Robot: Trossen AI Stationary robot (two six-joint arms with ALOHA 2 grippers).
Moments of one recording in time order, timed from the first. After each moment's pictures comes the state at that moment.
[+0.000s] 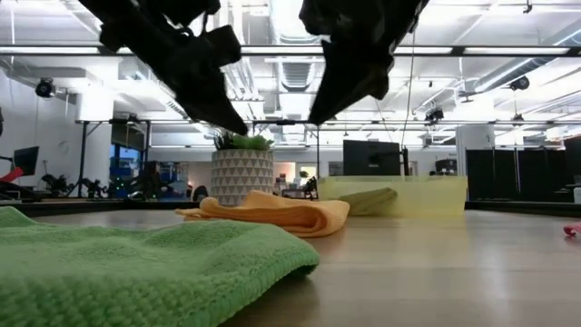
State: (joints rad) left arm 0.01 1.34 0.78 -0.11 -0.12 -0.12; right arm 0.27 1.78 1.30 -0.51 0.32 0.47
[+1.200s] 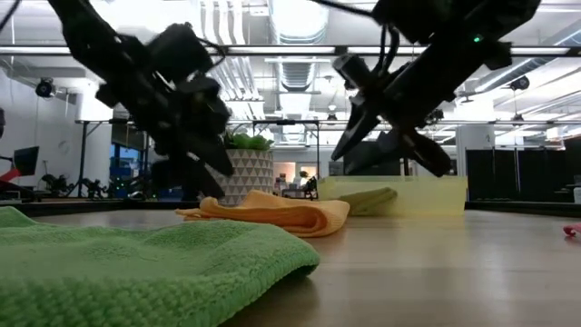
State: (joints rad) left arm 0.10 1.45 0.56 0.17 0.19 -0.68; right arm 0.17 1.61 0.78 0.06 0.36 1.27
